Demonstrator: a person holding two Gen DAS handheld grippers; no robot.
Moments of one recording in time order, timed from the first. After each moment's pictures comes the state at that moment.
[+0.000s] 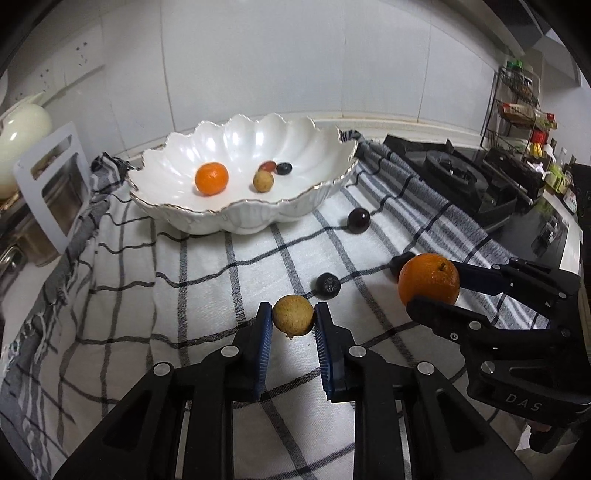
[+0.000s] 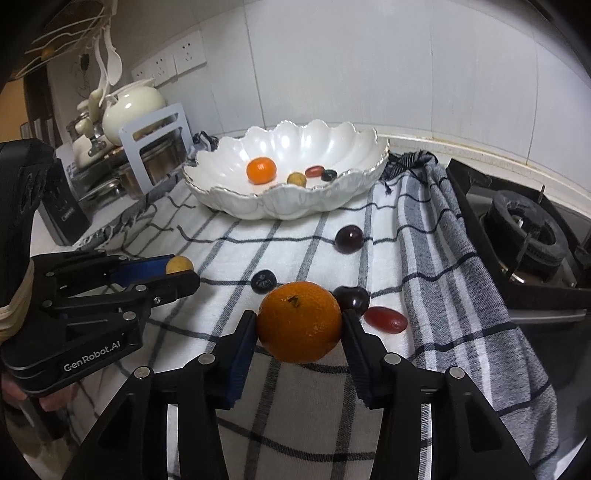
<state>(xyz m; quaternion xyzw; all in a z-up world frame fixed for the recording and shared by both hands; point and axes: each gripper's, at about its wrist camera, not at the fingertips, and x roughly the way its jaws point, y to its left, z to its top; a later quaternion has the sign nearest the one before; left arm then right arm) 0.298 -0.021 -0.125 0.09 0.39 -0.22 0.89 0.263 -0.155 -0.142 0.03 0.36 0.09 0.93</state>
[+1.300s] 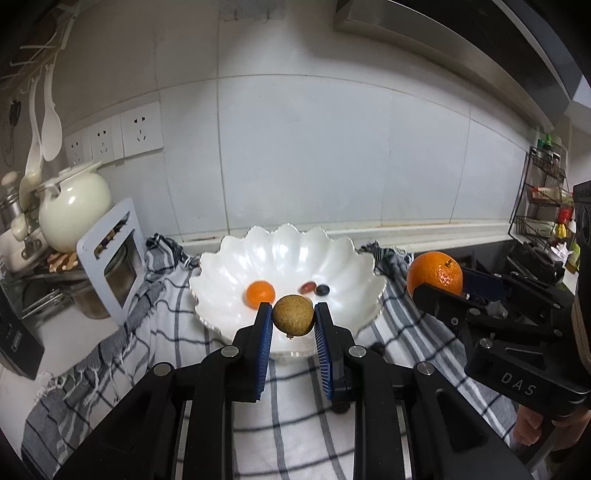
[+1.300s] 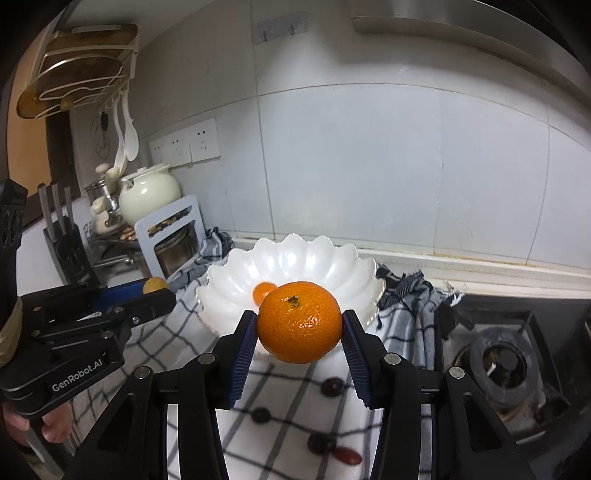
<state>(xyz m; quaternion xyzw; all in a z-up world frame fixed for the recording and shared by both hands) 0.322 -0.018 -0.019 0.03 0.28 -0.15 0.95 0.305 -0.171 -0.035 0.01 0.24 0.11 0.96</state>
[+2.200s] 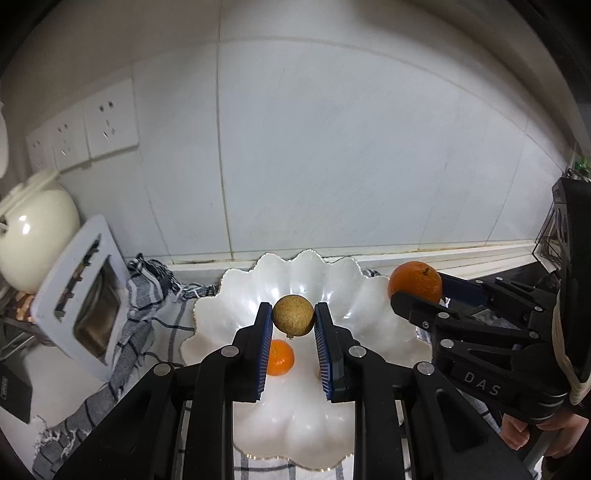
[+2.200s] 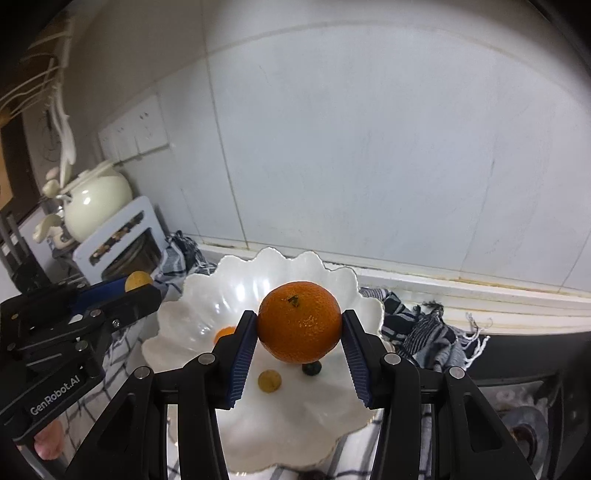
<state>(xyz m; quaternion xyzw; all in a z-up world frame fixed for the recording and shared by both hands) 0.462 -0.036 -0.013 0.02 0.35 -0.13 0.93 0.465 -0.169 -0.028 0.02 0.33 0.11 0.94</state>
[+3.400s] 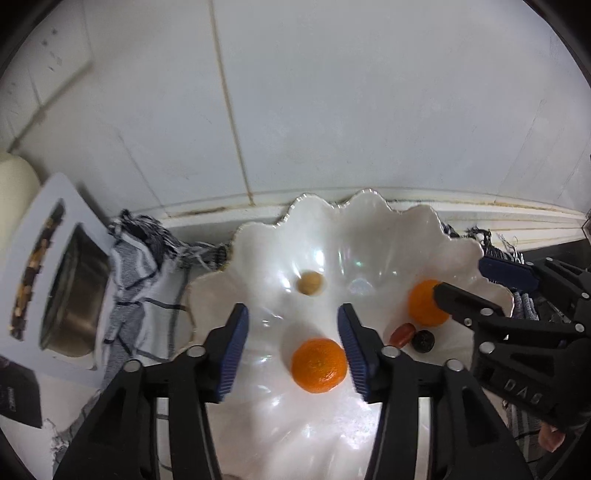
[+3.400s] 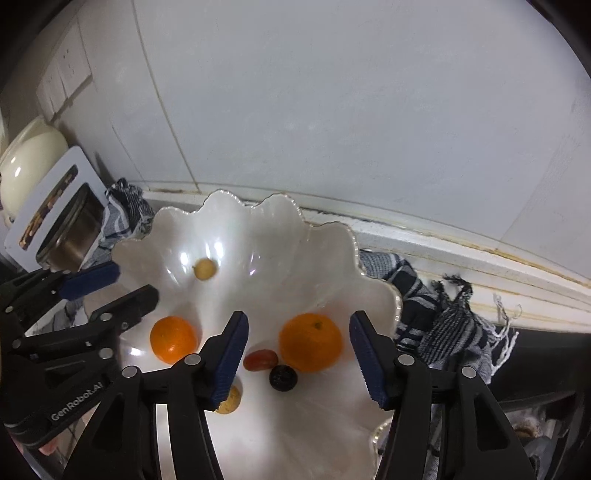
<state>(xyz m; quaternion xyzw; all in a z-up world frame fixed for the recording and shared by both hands) 0.549 -0.037 -0.079 0.06 0.46 -0.06 0.88 0.556 -0.165 -0.088 0.00 0.46 0.09 0.89</state>
